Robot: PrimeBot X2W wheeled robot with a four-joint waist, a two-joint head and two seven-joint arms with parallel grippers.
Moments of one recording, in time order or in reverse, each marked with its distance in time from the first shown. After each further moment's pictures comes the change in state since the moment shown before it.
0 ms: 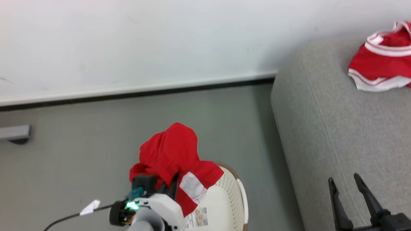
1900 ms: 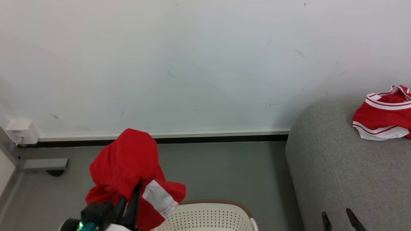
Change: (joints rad) left arm 0.395 0.290 0.112 -0.679 0.073 0.108 0.040; right arm 0.132 0.041 -0.008 0.079 -0.025 0.000 0.000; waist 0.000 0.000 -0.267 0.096
